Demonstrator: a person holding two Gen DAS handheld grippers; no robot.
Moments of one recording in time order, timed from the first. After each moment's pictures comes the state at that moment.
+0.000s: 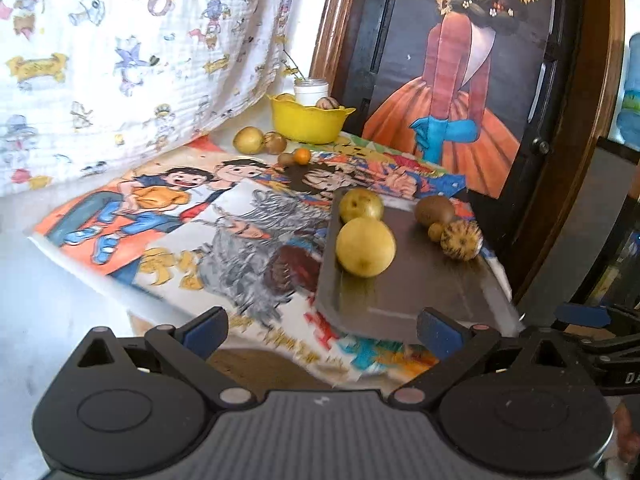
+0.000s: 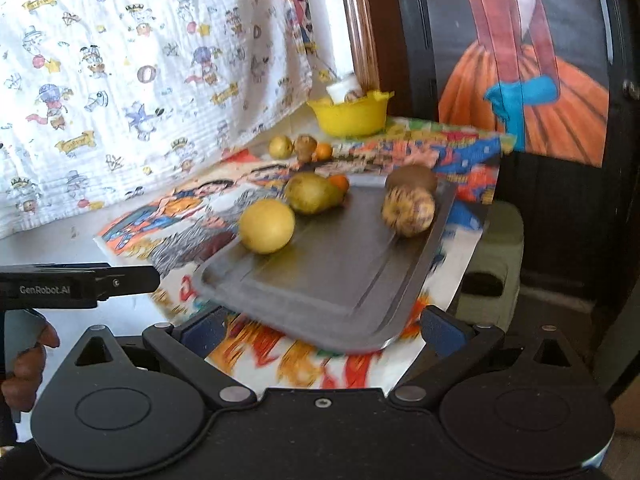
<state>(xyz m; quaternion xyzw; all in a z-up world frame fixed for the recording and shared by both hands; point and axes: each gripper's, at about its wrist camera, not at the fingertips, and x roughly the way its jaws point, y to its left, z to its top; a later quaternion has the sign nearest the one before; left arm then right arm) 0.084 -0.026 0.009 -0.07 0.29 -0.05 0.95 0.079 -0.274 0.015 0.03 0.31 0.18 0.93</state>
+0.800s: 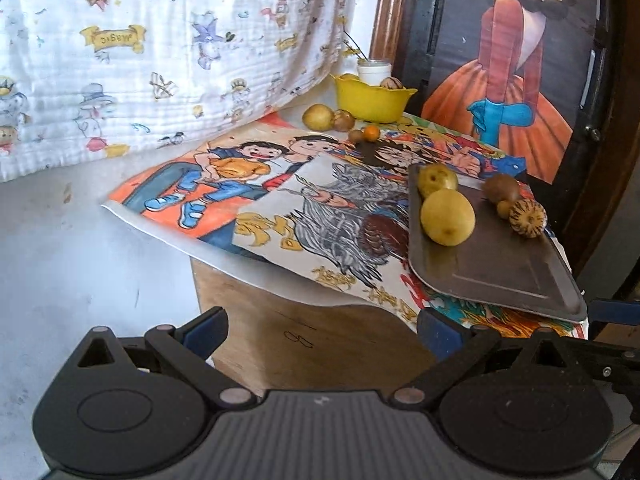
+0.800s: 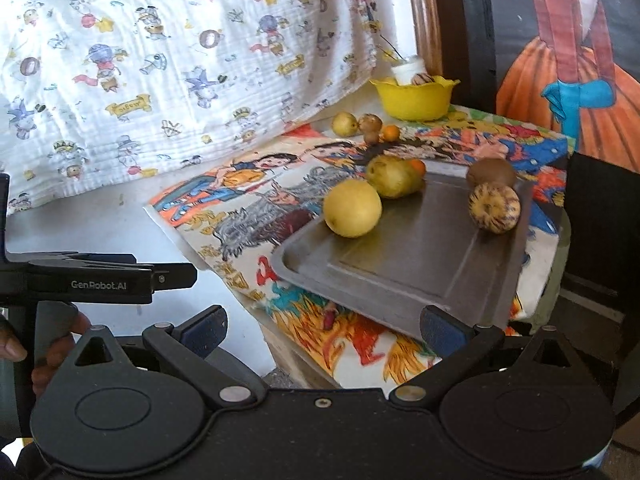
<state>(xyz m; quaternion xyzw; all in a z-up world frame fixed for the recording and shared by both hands) 0.071 0.013 0.001 -0.07 0.32 0.02 0.94 0.082 -0.221 0.030 -0.01 0.32 0.25 0.91</state>
